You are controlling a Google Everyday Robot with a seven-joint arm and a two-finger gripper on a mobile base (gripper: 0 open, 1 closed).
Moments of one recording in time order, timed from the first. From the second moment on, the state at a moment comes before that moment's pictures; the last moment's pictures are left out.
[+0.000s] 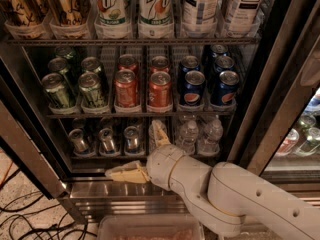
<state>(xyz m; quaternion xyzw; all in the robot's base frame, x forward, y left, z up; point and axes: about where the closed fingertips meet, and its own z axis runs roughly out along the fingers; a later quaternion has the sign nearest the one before) 0.479 0.058 0.781 -0.37 0.68 0.23 0.60</state>
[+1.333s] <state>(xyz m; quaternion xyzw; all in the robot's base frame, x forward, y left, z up) 0.427 0.164 0.731 -0.34 0.64 0.27 0.64</state>
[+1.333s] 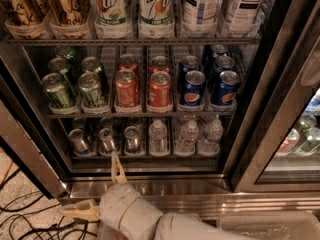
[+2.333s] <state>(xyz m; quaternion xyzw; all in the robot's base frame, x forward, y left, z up) 0.460 0.167 0.589 -0.26 0.70 0.26 0.62</state>
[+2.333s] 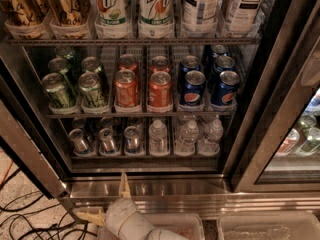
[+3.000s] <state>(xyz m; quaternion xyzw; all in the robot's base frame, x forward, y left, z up) 0.479 0.177 0.585 -0.27 0.69 0.26 0.62</state>
